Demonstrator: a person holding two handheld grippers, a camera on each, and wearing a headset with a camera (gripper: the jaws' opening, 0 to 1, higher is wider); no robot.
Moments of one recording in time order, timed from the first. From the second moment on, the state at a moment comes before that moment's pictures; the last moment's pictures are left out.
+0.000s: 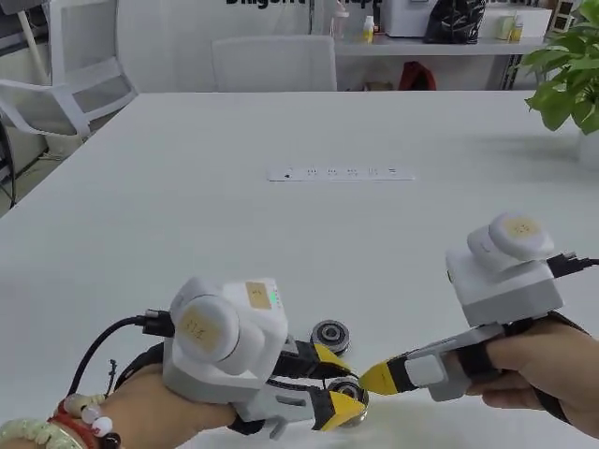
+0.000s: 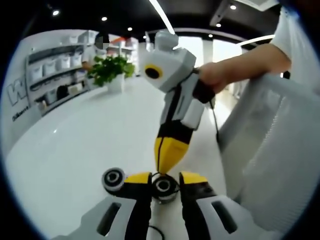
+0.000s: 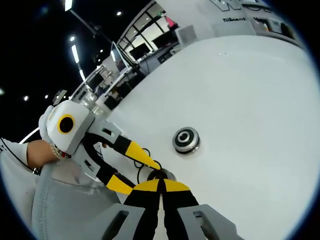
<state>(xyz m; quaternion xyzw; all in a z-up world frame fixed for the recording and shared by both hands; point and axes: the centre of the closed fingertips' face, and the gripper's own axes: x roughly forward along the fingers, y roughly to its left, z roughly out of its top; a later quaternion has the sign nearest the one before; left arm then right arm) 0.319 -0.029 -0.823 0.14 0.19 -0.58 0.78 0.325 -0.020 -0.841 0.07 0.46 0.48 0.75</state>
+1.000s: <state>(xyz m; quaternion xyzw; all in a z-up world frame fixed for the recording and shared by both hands) 0.328 0.031 -0.711 0.17 0.11 -0.53 0.83 0.336 -0.025 -0.816 0.11 0.42 0.47 0.77</state>
